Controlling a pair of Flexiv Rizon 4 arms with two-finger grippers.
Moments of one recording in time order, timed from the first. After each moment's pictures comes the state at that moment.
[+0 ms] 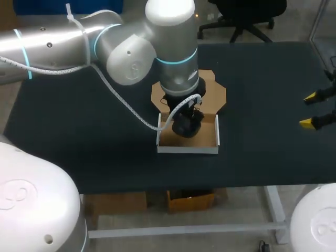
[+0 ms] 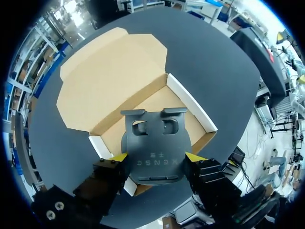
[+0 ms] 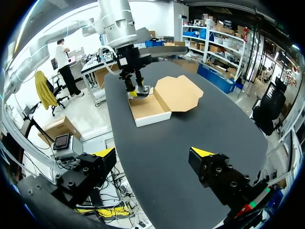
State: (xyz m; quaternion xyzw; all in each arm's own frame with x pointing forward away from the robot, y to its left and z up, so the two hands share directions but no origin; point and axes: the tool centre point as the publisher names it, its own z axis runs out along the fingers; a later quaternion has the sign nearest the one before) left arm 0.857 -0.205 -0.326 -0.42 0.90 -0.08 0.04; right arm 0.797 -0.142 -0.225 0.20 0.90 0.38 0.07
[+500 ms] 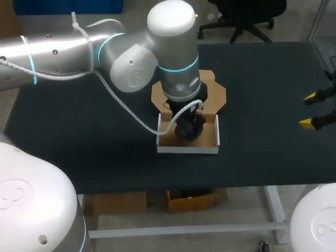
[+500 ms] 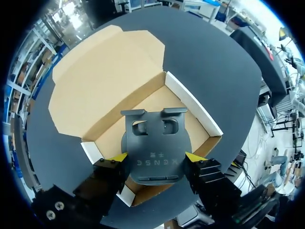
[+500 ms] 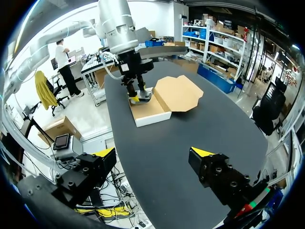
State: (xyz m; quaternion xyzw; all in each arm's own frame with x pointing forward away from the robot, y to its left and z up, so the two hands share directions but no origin) left arm 0.863 -0.212 -0.347 -0.41 0.91 -0.09 0.04; right arm 0.797 -0.142 -0.225 0.20 0.90 0.38 0.07
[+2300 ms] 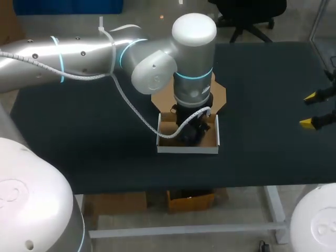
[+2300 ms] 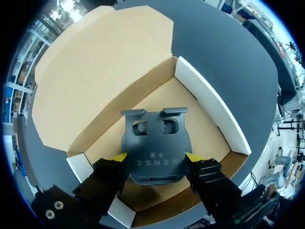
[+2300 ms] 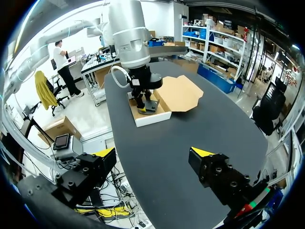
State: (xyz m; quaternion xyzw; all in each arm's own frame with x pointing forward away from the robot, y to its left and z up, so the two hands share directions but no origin) left arm 0.883 -0.221 -0.395 -0.42 0.91 -0.04 0.05; right arm 0.797 -0.142 -0.225 0.20 0.90 0.38 0.07
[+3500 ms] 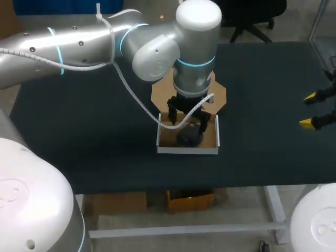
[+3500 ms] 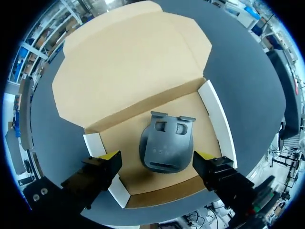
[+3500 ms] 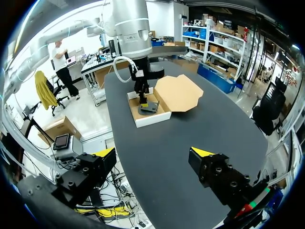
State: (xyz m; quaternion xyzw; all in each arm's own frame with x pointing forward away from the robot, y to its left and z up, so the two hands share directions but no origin) left arm 0.887 -0.212 -0.365 -0.54 0.84 -0.02 0.05; right arm 0.797 -0.142 -0.225 0.20 0.90 0.38 0.07
